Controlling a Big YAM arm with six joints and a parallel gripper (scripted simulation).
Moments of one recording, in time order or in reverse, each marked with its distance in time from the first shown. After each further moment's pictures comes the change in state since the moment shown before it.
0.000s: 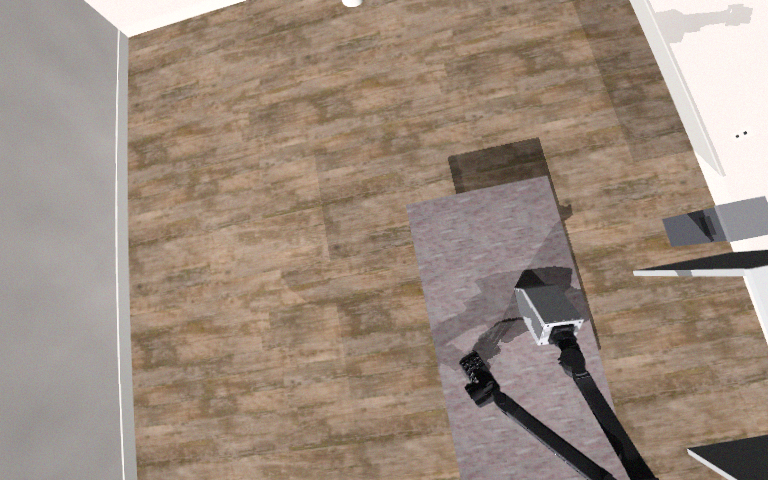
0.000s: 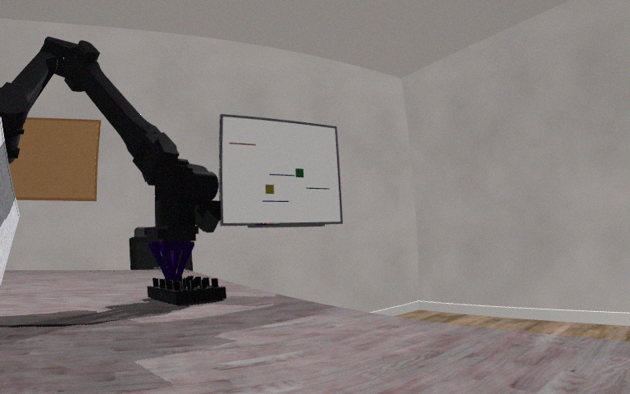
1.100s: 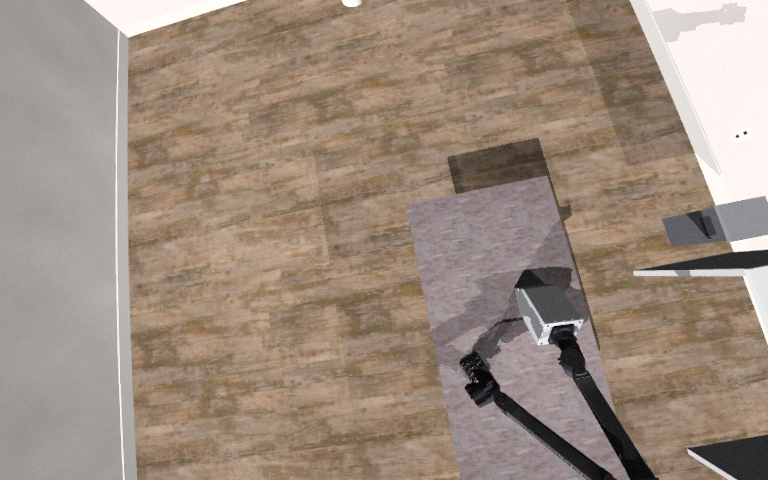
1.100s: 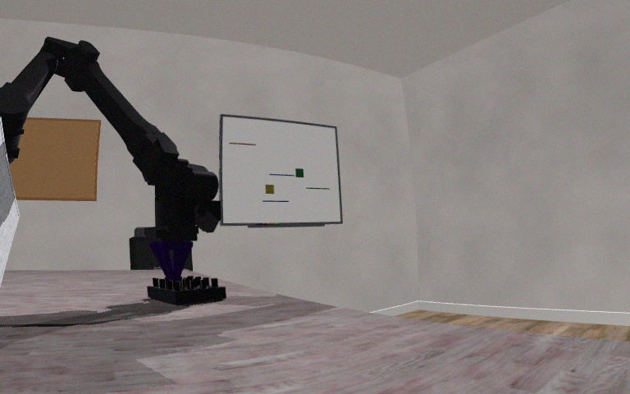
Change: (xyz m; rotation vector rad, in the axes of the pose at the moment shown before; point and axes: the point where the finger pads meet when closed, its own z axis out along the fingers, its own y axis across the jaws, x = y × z) arm 0.000 0.000 0.000 0.002 0.000 0.000
